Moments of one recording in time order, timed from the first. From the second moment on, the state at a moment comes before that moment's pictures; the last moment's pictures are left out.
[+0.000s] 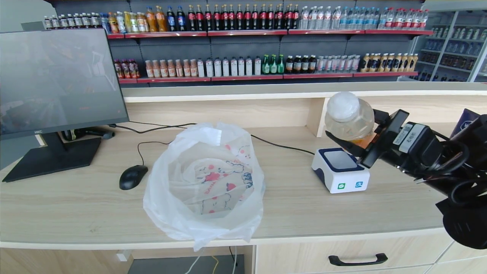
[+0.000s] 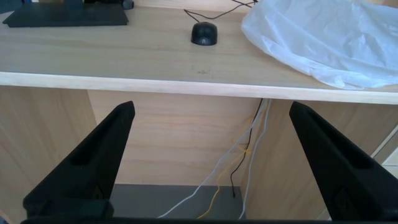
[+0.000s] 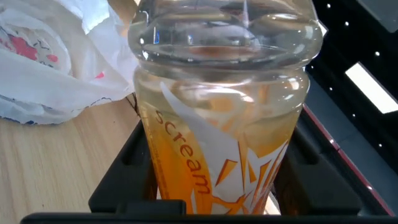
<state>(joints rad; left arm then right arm) 0.00 0.00 0.00 0.00 0.00 0.00 0.20 1.79 -0.59 -1.57 0.66 -0.77</state>
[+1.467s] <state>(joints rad) 0.00 0.00 0.00 0.00 0.00 0.00 0.33 1.48 -0.33 -1.57 -0.08 -0.03</state>
